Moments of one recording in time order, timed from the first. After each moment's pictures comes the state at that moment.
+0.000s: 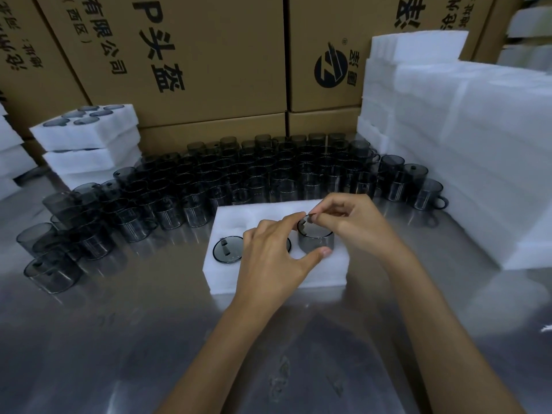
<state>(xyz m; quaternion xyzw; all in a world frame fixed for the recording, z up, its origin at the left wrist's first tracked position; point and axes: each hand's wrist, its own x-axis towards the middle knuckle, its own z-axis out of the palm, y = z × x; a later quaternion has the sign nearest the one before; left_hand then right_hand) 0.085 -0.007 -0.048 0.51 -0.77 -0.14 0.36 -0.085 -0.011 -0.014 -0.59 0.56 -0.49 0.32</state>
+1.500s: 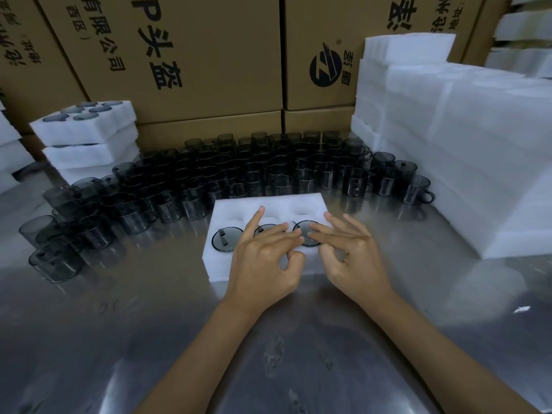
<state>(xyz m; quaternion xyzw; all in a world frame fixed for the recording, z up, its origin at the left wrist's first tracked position) 0.095 0.006 -0.058 0.35 -0.82 0.05 0.45 -0.073 0.034 -0.075 -0.69 0.56 -0.46 -0.01</state>
